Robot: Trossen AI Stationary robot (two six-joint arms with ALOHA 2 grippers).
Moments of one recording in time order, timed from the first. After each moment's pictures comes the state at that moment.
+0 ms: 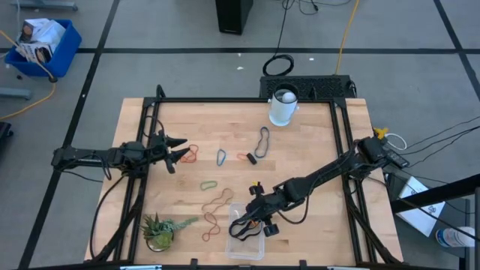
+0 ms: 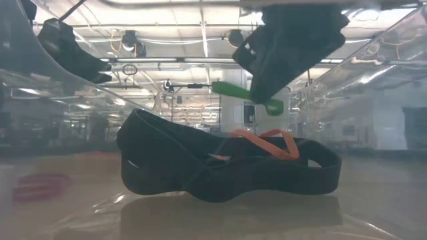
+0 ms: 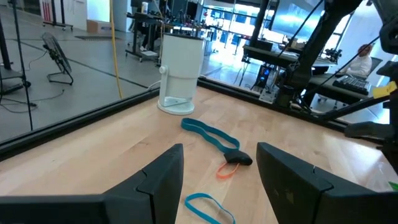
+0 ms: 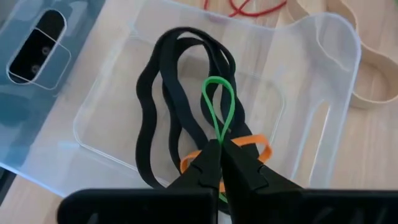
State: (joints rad) left arm -0.03 0.13 0.04 0.03 -0.37 -0.24; right arm 0.41 1.85 1.24 -0.32 -0.03 0.13
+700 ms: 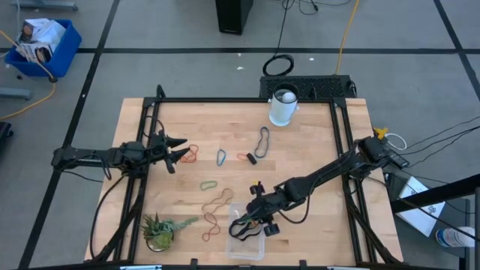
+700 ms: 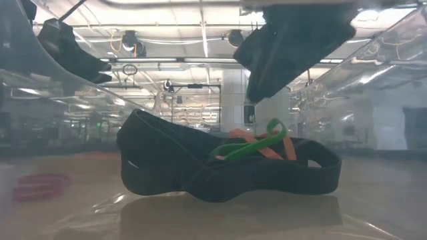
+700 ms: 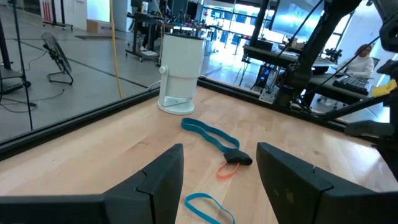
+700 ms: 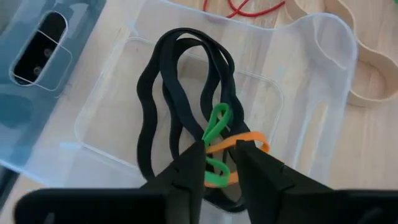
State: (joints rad) left arm -0.03 0.13 0.04 0.03 -0.37 -0.24; right arm 0.41 1.83 1.24 -0.33 -0.03 0.15
